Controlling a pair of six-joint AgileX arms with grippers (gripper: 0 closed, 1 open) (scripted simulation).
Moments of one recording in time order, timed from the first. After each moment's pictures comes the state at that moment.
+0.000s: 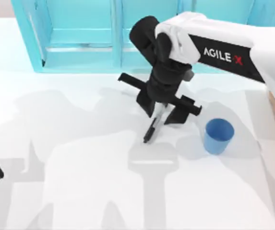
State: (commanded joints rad) left arm 0.00 0.00 0.00 0.00 0.00 0.00; right arm 0.60 2.54 2.02 -0.88 -0.10 1.08
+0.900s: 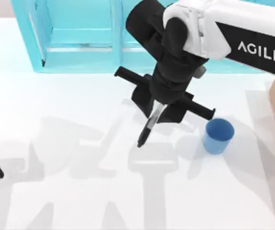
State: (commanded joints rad) left arm 0.00 0.00 0.00 0.00 0.00 0.00; right arm 0.70 2.10 1.77 -1.05 -0.05 1.15
